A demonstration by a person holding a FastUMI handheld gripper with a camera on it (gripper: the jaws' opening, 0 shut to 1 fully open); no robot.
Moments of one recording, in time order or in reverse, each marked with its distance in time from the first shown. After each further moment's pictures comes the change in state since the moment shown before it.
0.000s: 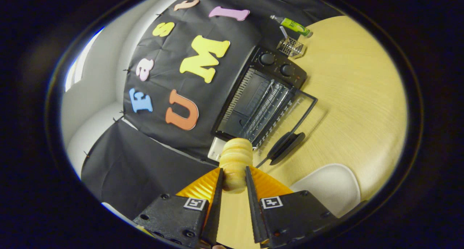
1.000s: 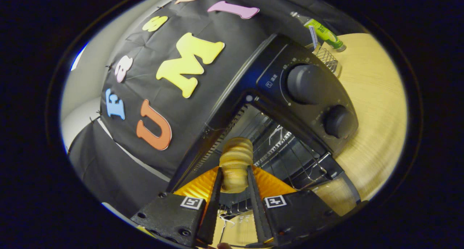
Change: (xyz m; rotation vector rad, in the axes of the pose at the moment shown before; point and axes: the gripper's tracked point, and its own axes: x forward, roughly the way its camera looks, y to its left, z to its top) arm 0.193 -0.045 0.133 -0.155 -0.088 -0.108
